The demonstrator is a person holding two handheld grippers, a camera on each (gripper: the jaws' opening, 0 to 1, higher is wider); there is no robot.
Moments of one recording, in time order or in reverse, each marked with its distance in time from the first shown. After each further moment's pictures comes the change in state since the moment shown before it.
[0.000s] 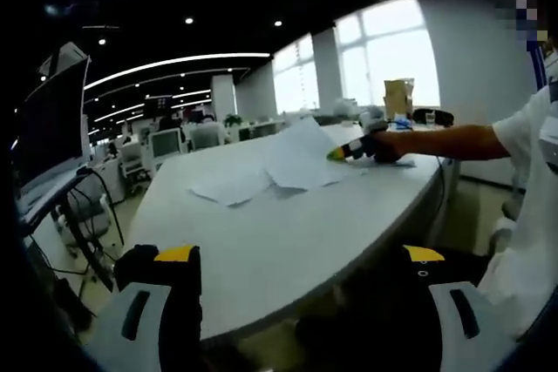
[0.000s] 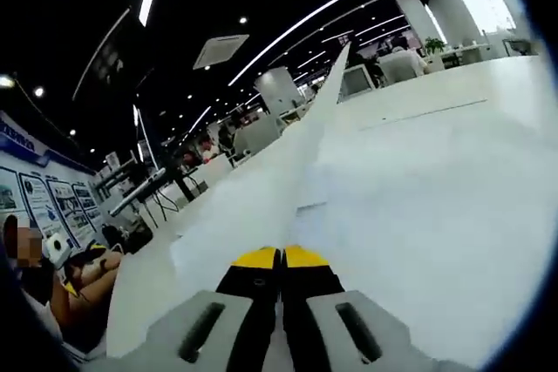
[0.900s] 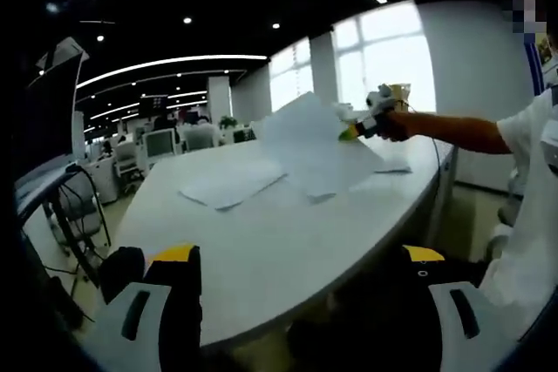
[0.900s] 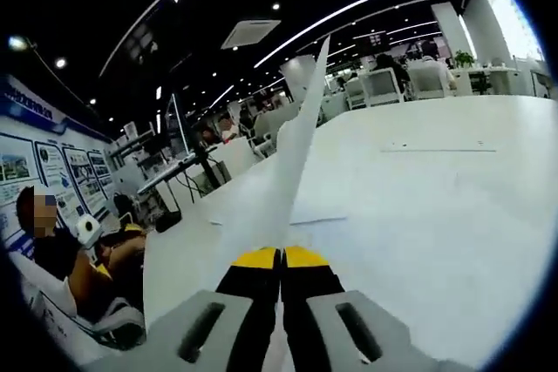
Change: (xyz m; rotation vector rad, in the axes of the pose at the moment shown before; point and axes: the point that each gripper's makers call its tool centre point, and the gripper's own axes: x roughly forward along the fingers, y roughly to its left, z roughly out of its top) left arm 0.016 -0.011 0.000 -0.021 -0.021 -0.030; right arm -0.059 0.043 0.030 -0.141 0.094 0.071
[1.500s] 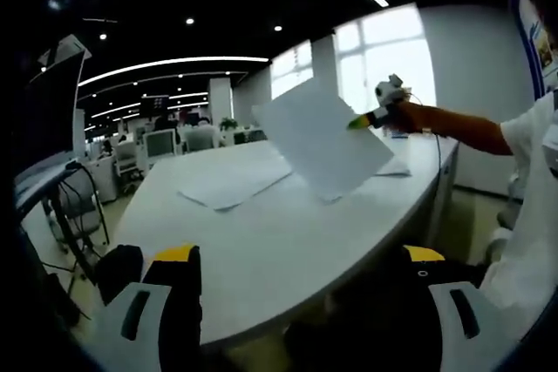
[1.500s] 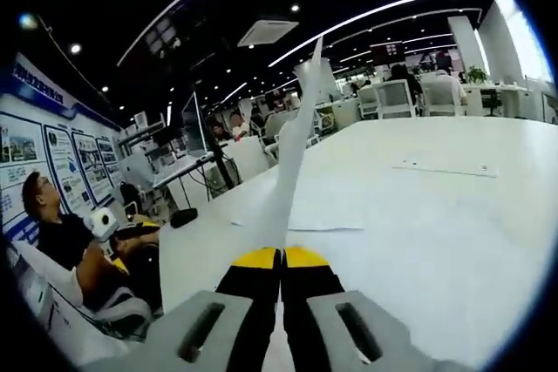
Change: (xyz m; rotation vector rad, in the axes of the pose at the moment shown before) left arm 0.001 0.000 -0.001 -0.013 -0.013 0.000; right arm -0.025 0.039 0.012 -0.074 -0.007 0.037
